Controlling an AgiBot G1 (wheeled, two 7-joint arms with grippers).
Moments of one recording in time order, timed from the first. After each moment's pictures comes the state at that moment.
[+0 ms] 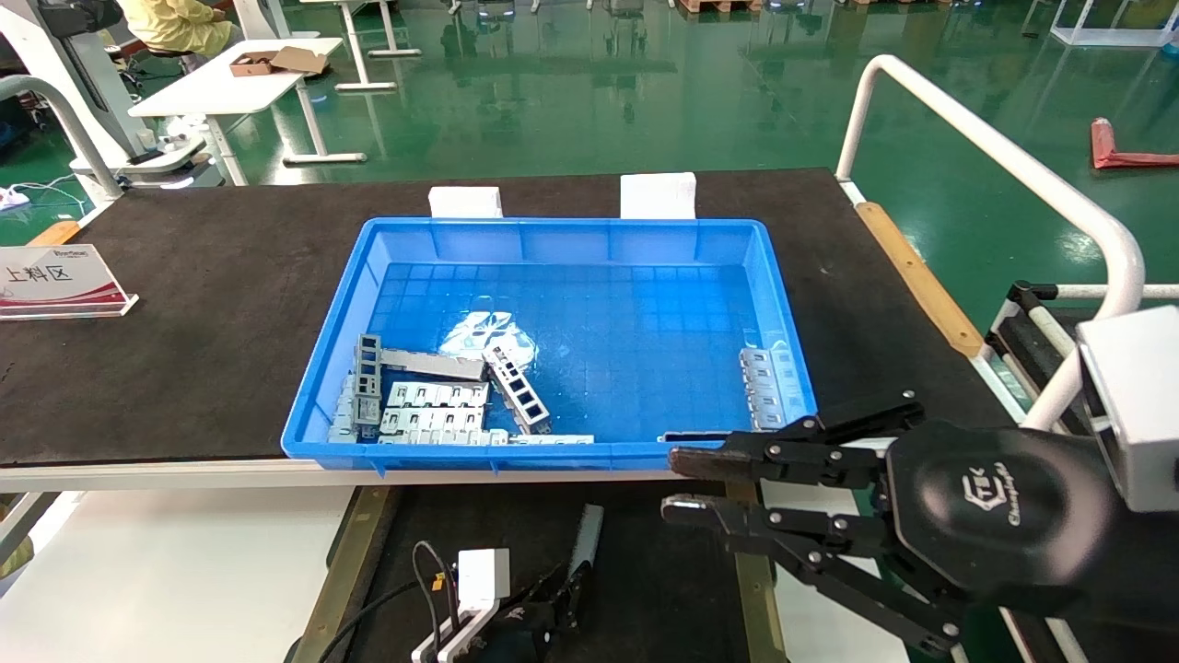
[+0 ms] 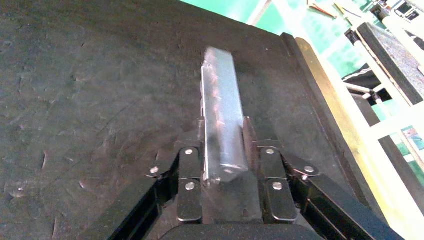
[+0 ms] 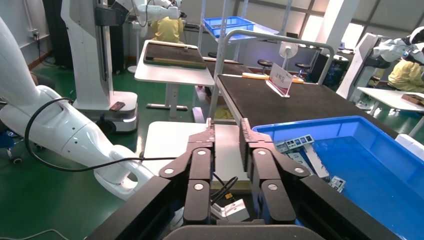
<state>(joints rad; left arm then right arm) -0.65 1.33 0.64 -0.96 0.67 0.07 0.01 1.09 -0.58 -0.36 1.27 -0.68 -1.47 0.15</state>
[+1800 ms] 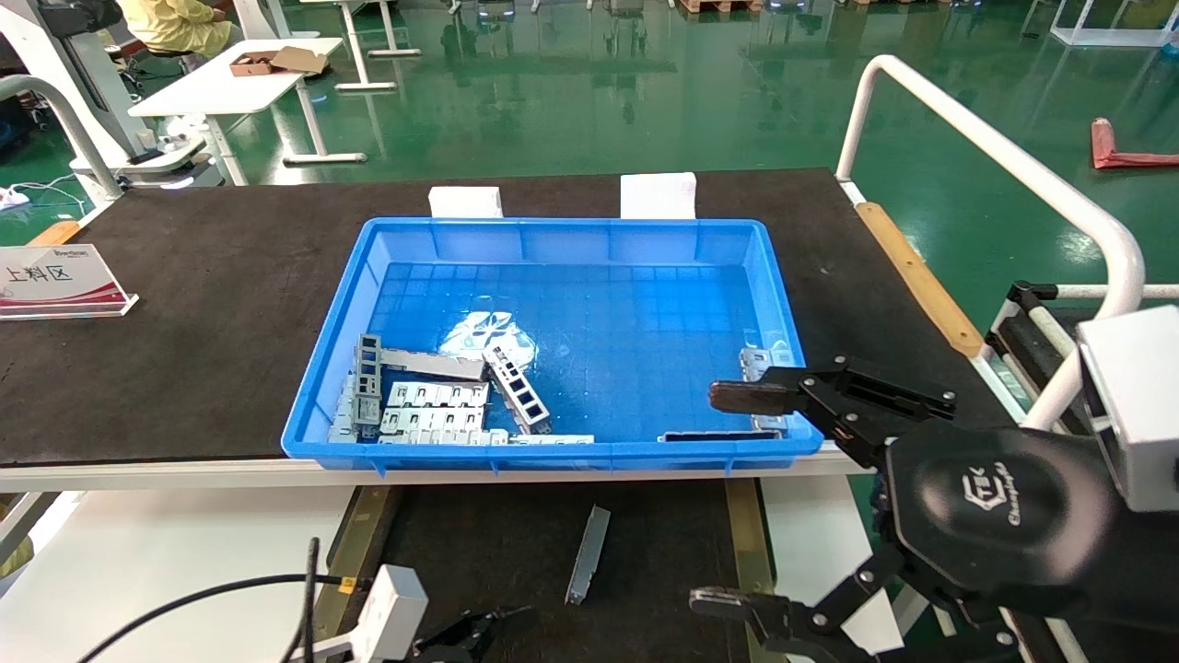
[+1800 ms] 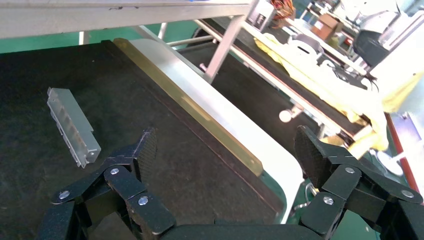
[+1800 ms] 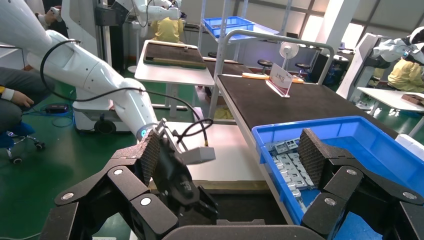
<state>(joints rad) -0.70 0.79 0.71 -1.17 0.64 0.85 -0.10 1.09 -0.58 -0.36 1.27 -0.68 -1.47 0.15</state>
